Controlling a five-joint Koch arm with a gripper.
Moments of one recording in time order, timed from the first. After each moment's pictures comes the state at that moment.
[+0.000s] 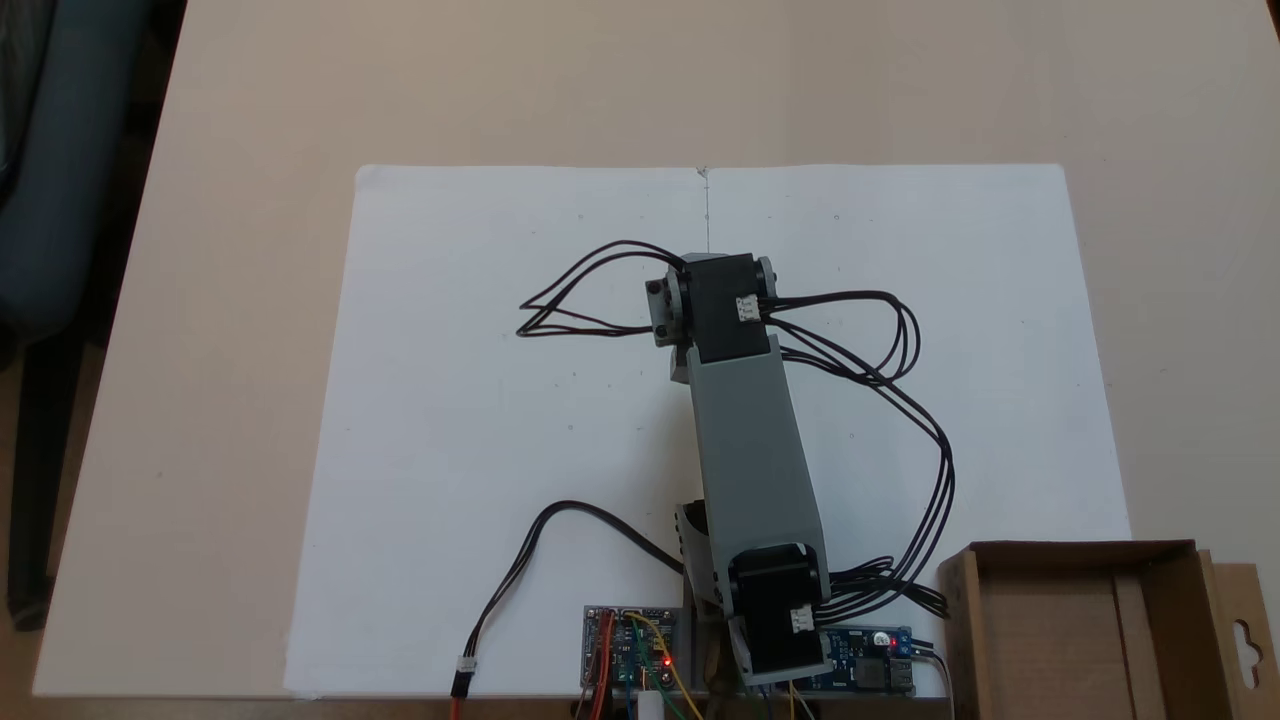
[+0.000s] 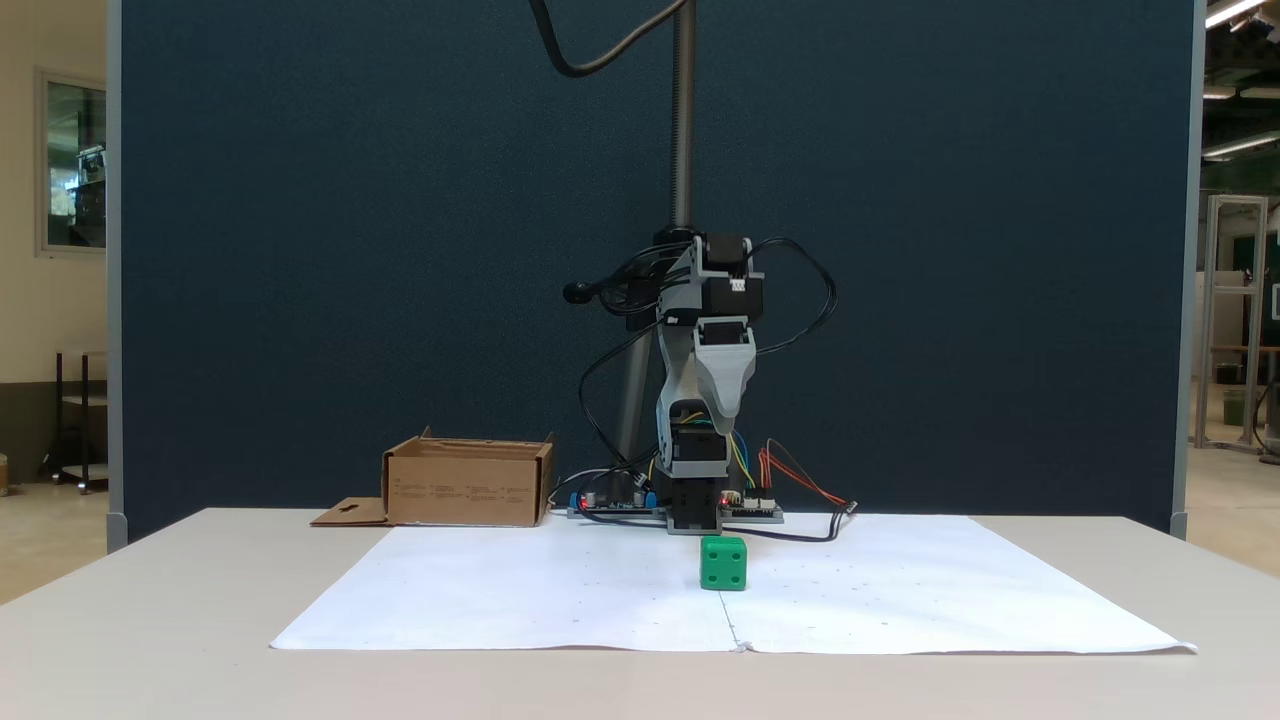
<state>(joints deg) -10.7 117.9 101.0 67.1 10.8</state>
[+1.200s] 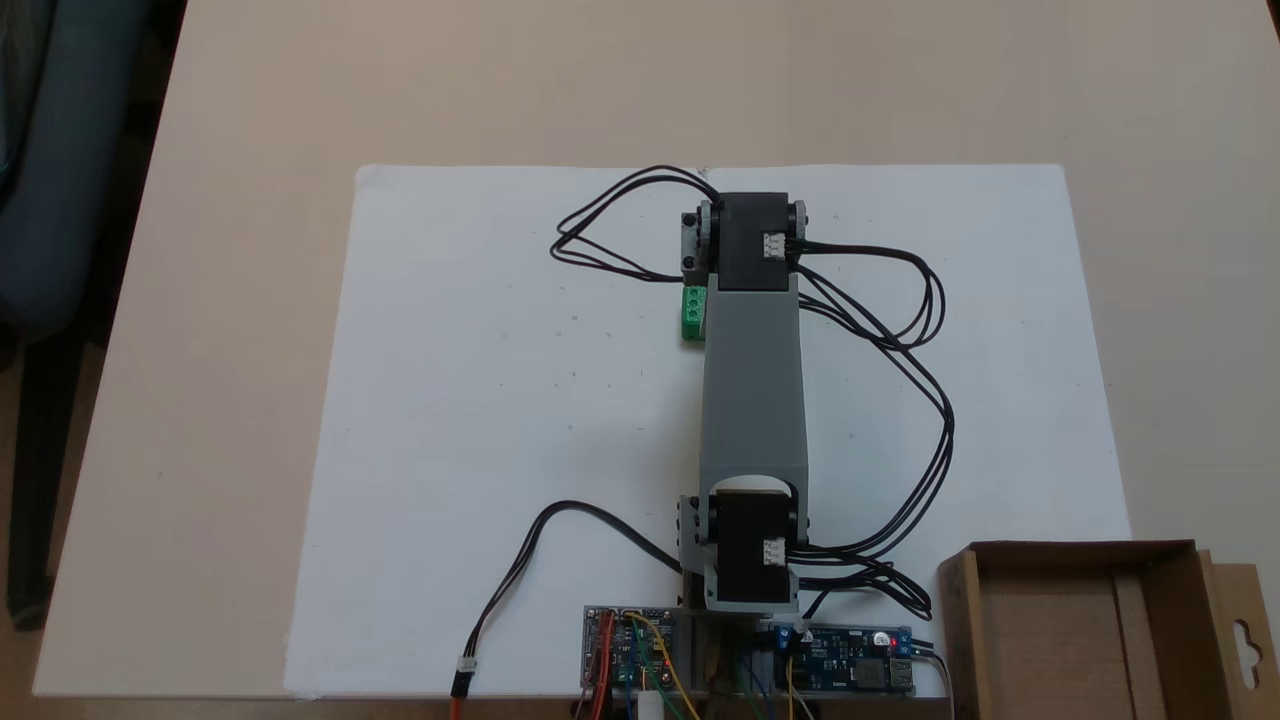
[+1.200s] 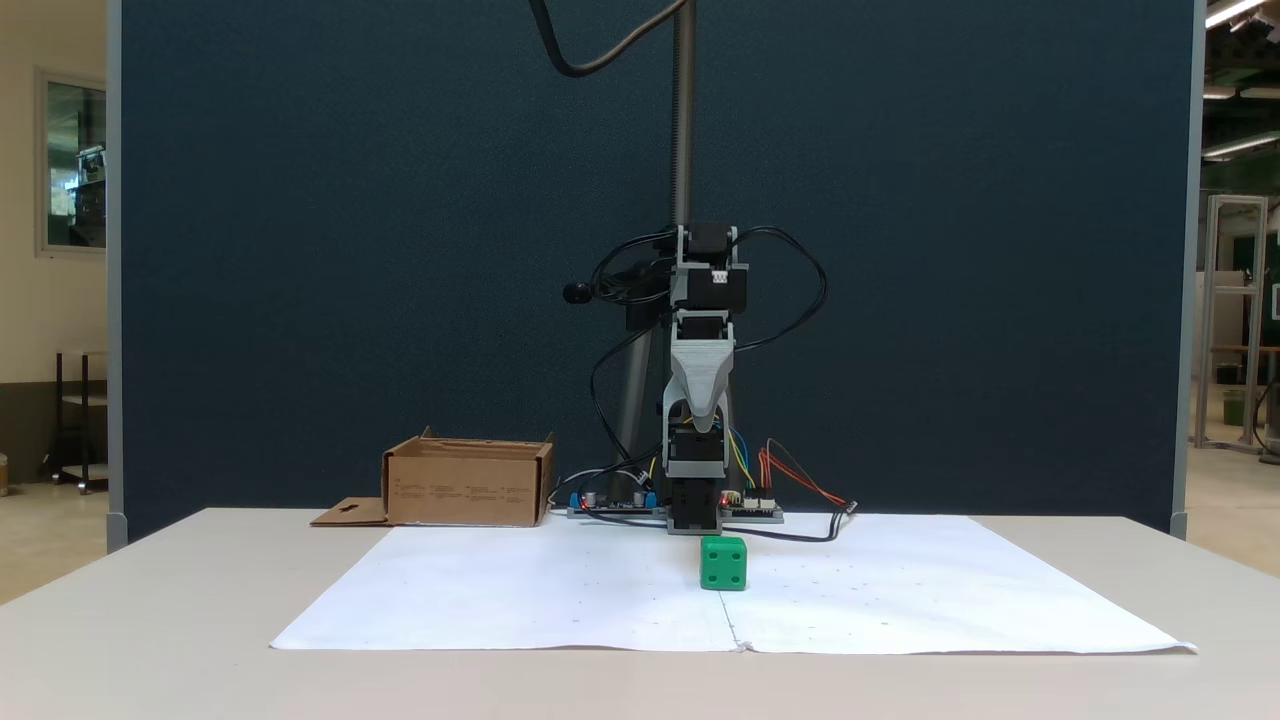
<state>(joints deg) 0.0 106.7 91.1 67.9 3.7</state>
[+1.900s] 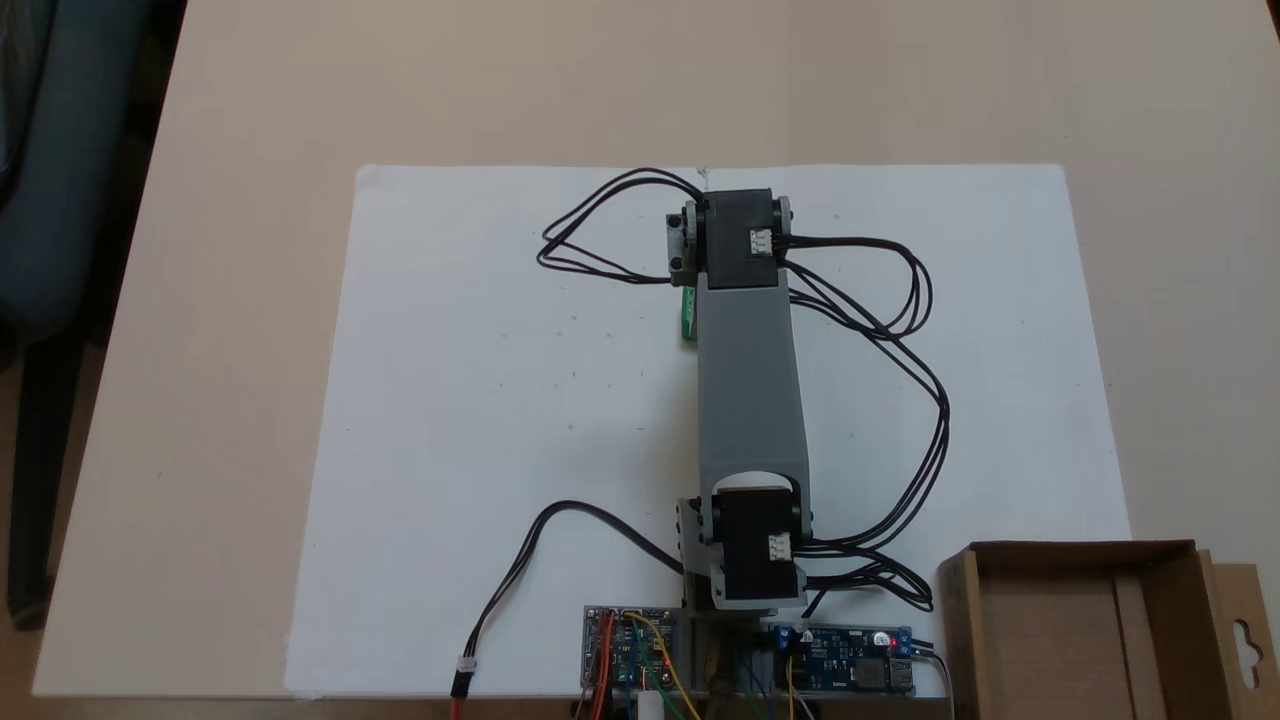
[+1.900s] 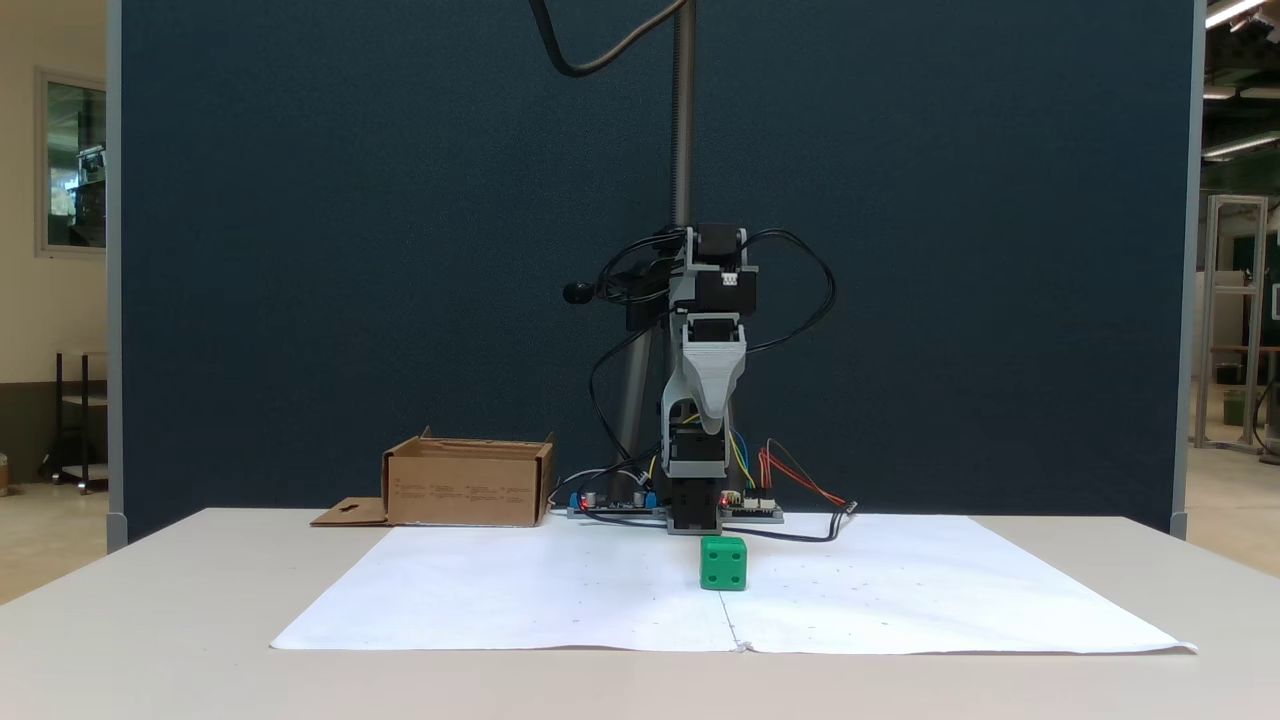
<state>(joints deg) -3.6 105.8 91.2 66.4 3.7</state>
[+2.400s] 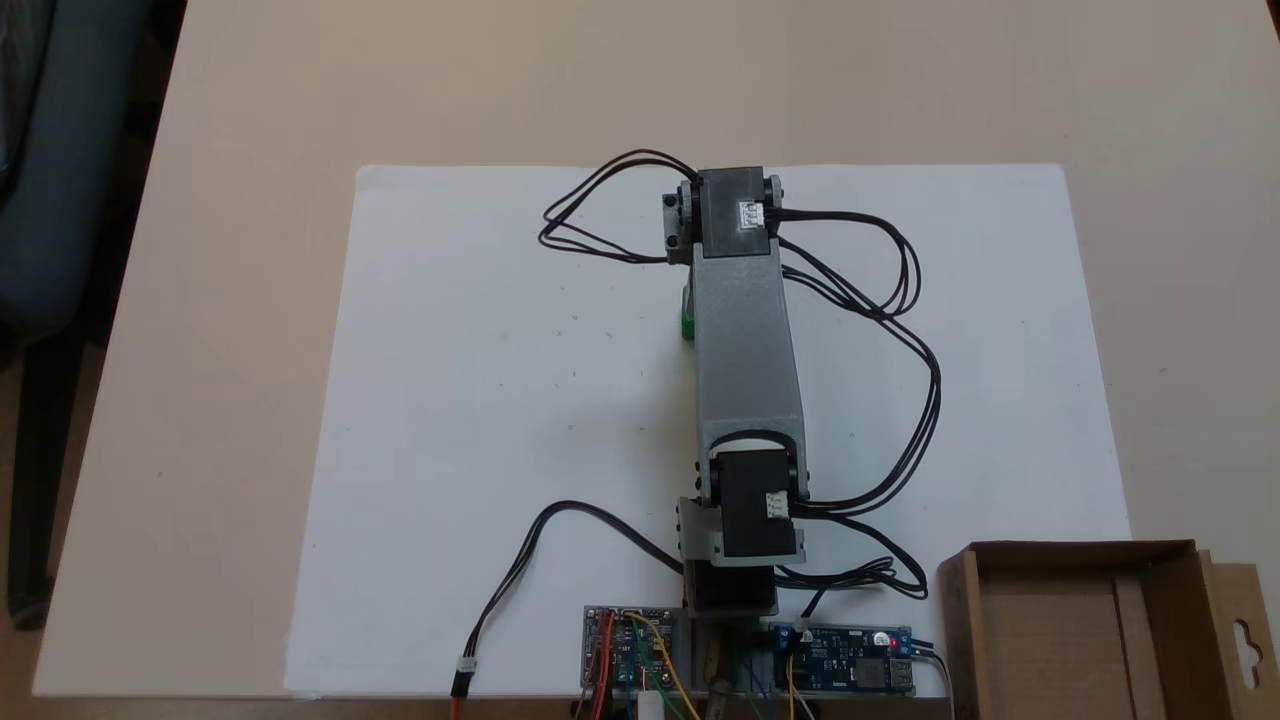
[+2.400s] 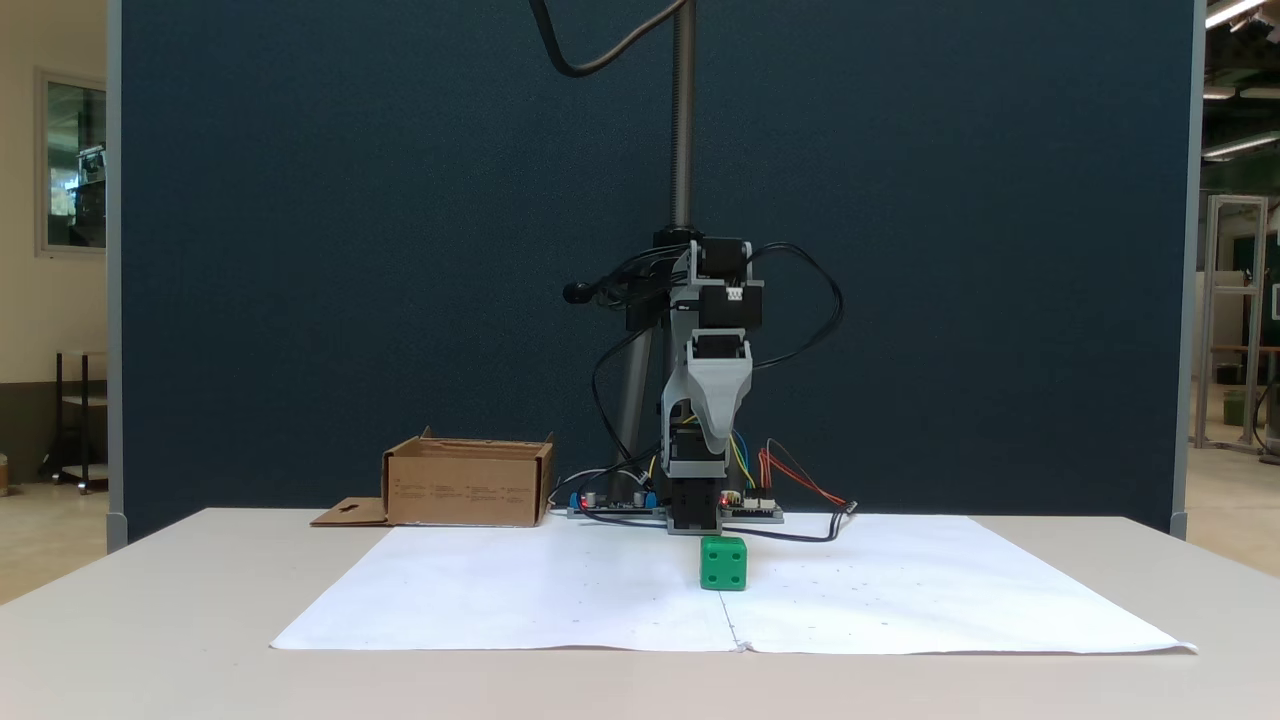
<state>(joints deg) -4.0 98.9 91.2 60.3 3.6</state>
